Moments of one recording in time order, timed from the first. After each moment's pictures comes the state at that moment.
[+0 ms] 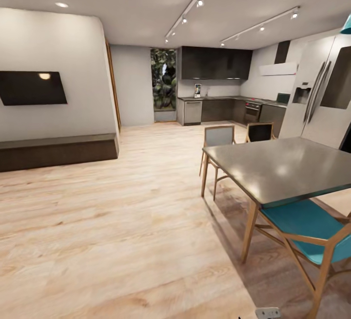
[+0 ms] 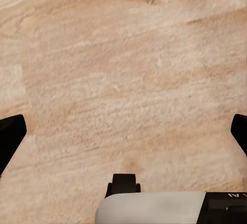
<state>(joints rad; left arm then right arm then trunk) 0.09 0.02 0.03 -0.68 -0.01 0.00 0.00 -0.21 -0.07 0.01 -0.44 0.01 -0.16 0.00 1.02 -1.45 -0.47</state>
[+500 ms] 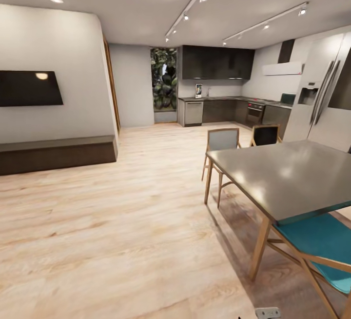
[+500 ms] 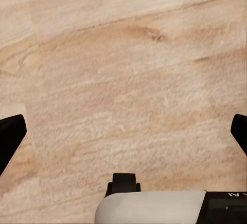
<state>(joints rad) 0.09 0.02 0.03 -0.68 -0.01 0.00 0.00 -0.21 -0.07 0.01 -0.44 0.01 -0.16 0.00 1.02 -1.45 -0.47</state>
